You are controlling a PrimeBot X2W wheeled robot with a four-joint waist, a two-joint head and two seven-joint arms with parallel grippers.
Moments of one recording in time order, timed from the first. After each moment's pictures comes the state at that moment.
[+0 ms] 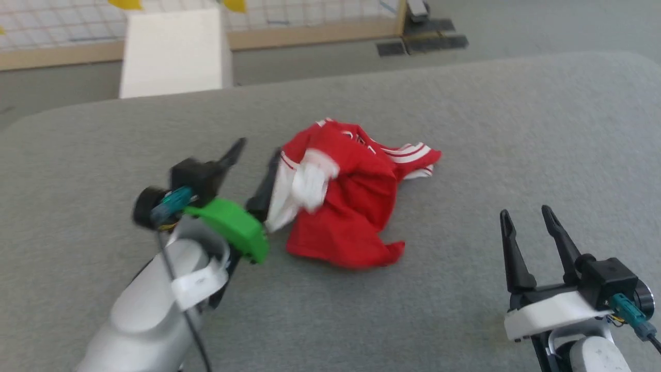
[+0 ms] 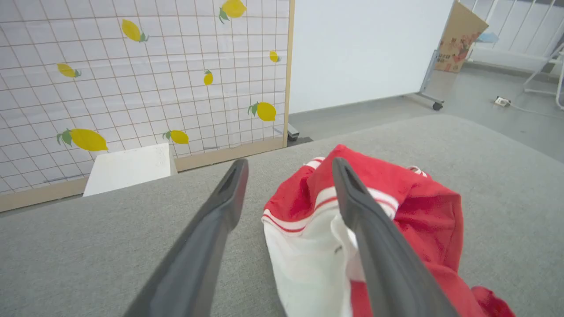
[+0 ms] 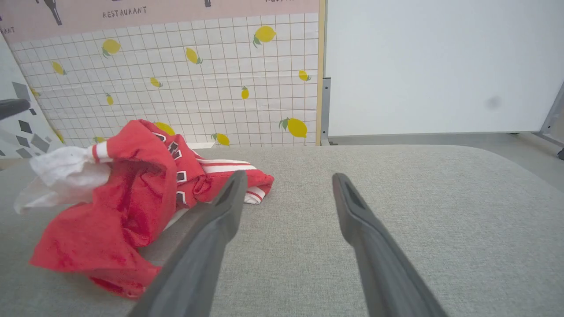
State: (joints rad) left arm -0.59 0.35 -0.69 0.43 -0.66 0.02 -0.26; right arm -0.05 -0.05 -0.02 0.13 0.09 0.13 -0.26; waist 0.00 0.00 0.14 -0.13
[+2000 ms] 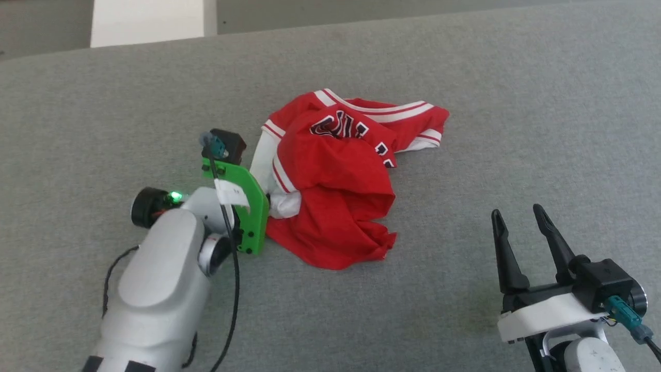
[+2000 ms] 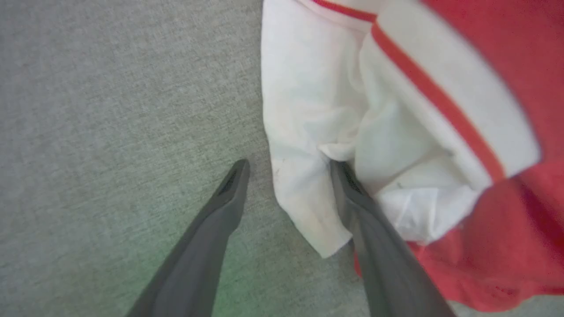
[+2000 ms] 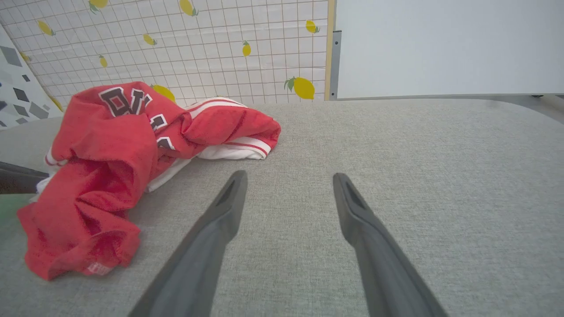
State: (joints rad) left arm -0.60 0.19 -0.36 0.51 -0.35 -0.08 0.61; right arm -0.04 -0.05 0.01 0.10 0.10 0.13 -0.26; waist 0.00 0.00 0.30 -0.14
